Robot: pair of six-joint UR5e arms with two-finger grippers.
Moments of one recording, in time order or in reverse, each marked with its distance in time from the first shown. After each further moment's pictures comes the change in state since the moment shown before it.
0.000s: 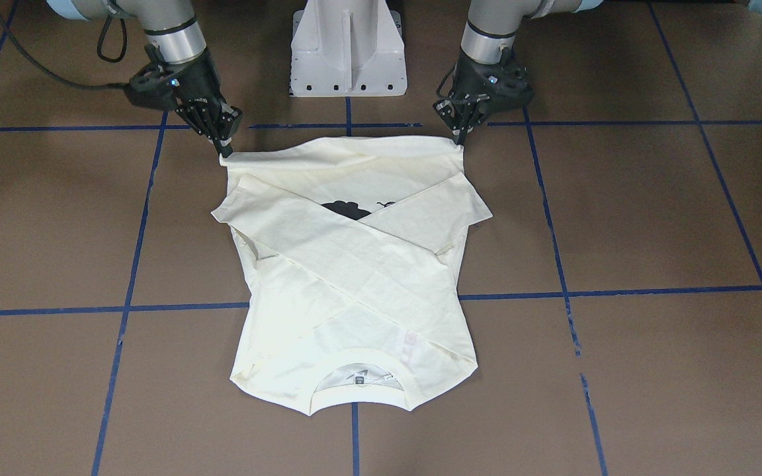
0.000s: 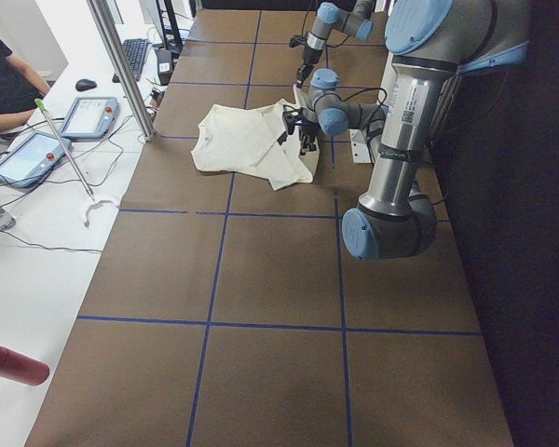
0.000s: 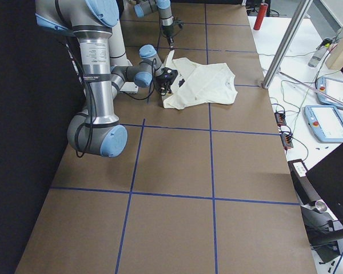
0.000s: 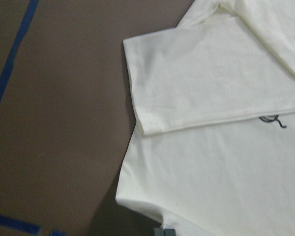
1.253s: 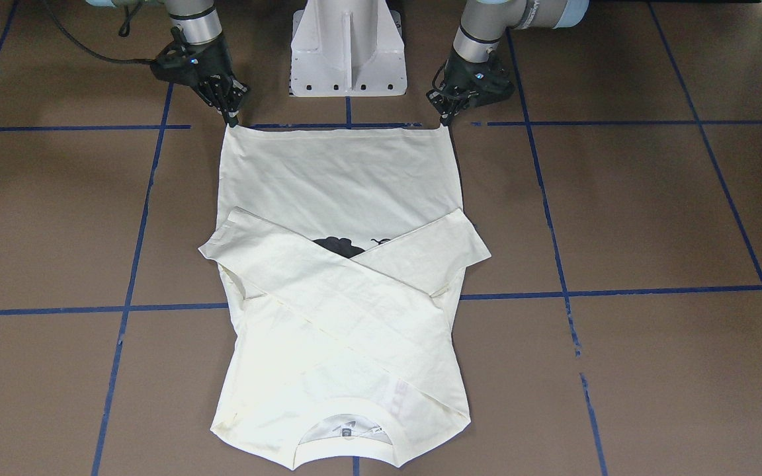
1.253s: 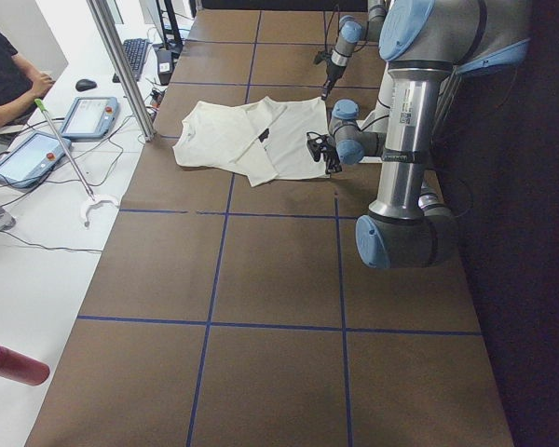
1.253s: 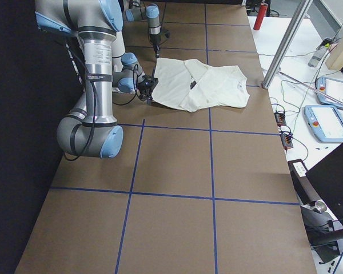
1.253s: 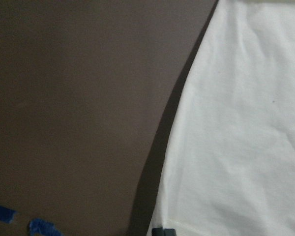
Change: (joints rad) left arm 0.275 0.202 -0.081 -0.177 0.045 -0.229; right arm -0.359 -0.196 0.131 0.002 -0.219 0.205
